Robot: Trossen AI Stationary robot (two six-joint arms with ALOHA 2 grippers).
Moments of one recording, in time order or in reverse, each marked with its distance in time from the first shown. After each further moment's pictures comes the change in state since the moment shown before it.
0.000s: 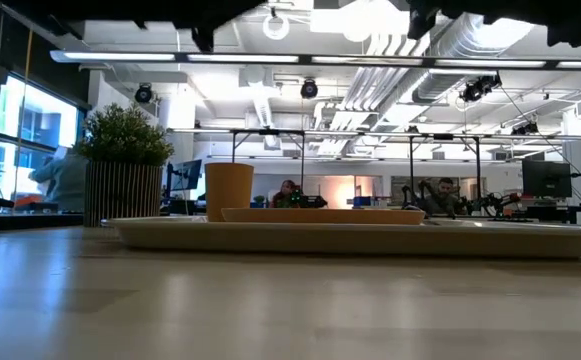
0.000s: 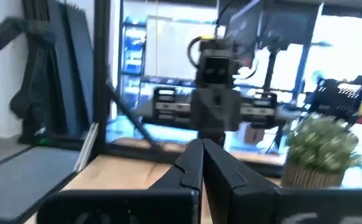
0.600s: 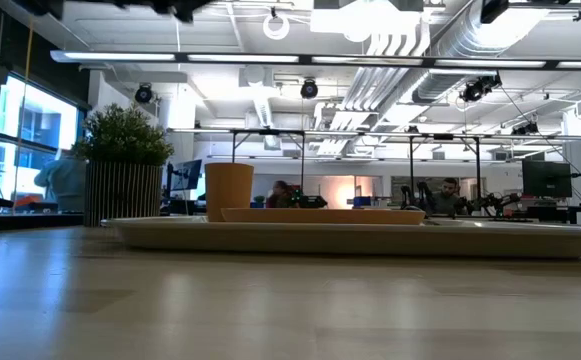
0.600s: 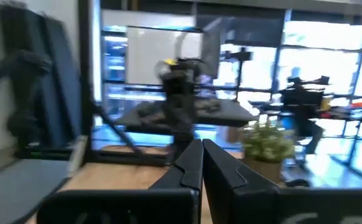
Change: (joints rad) left arm 0.031 -0.228 0.001 -0.251 0.009 0.282; right arm -0.124 -0.717 0.000 -0.713 -0.021 0.034
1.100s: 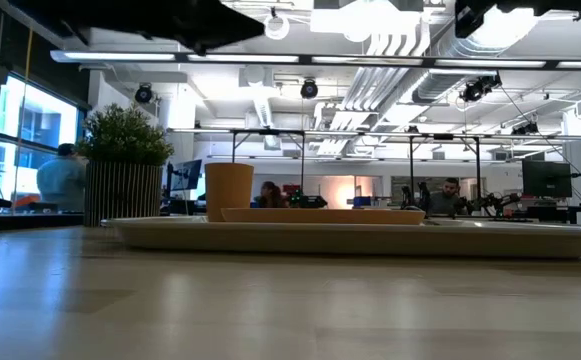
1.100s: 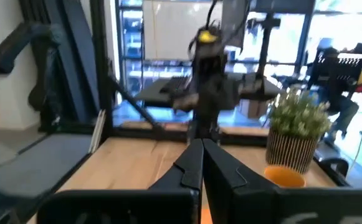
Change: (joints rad) left arm 0.081 0.181 0.002 0.162 -0.059 -0.088; right arm -0.023 0.178 -0.006 0.096 -0.112 0.058
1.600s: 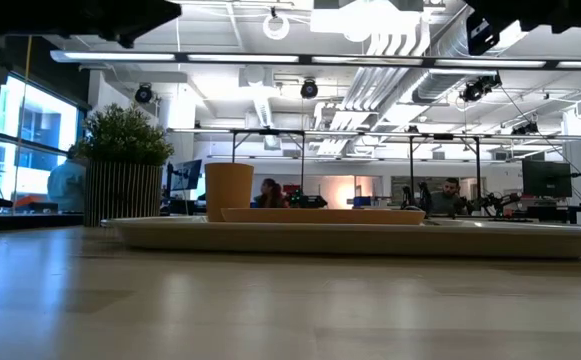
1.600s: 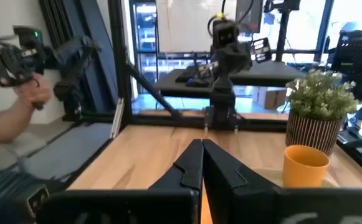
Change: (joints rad) left arm -0.053 -0.595 -0.306 -0.089 -0.080 0.059; right arm 0.029 -0.102 -0.095 -0.060 -0.031 0.040
